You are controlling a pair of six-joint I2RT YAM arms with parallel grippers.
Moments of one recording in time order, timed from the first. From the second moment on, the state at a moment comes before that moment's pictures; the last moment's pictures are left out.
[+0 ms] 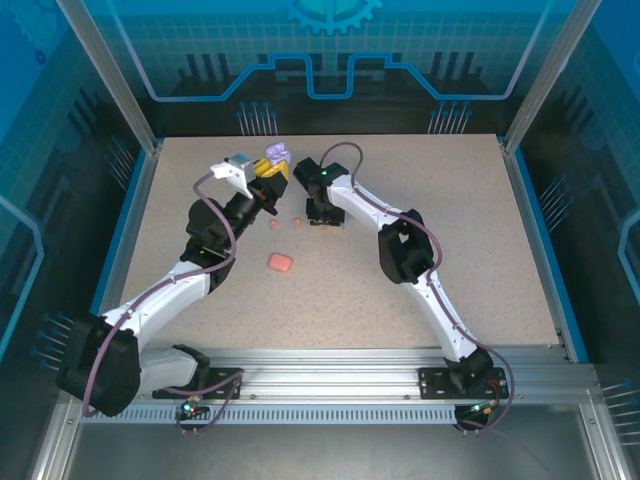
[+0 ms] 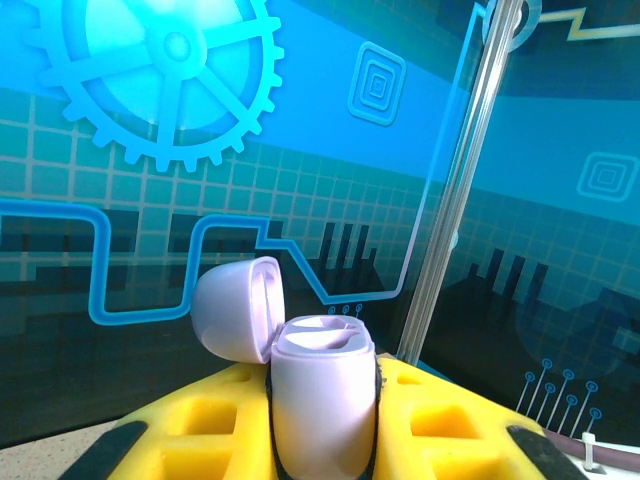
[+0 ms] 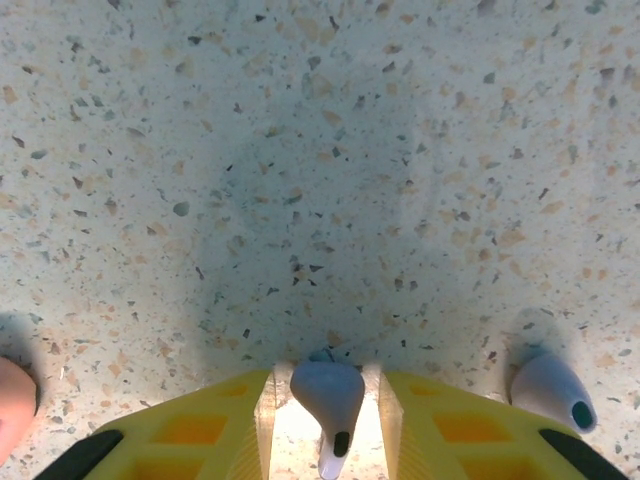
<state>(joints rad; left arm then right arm) -0.37 1.22 0.72 0.78 0.18 -0.28 0.63 2.60 2.40 -1.18 0.12 0.70</state>
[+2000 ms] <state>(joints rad) -0.59 1.23 0.75 0.84 0.19 -0.01 0.63 1.38 1.69 -0.72 0.30 0.41</state>
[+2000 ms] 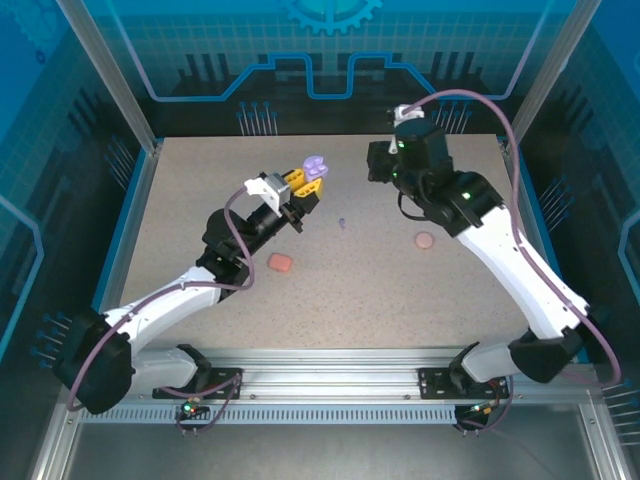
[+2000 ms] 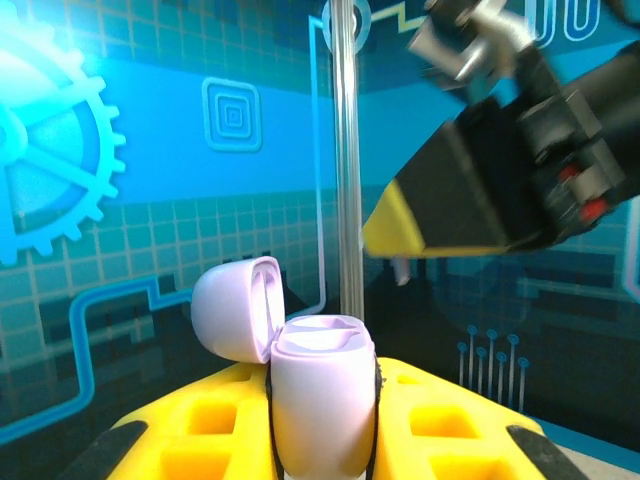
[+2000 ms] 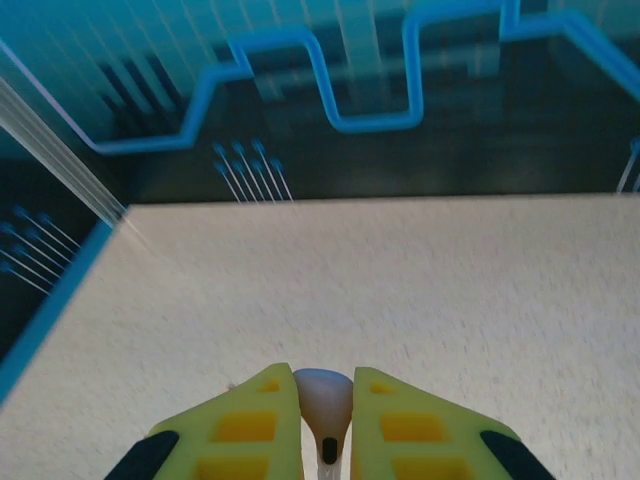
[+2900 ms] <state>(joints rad) -0.68 1.37 0.89 0.90 0.24 0.18 0.63 1.16 1.38 -0.31 -0.12 0.31</state>
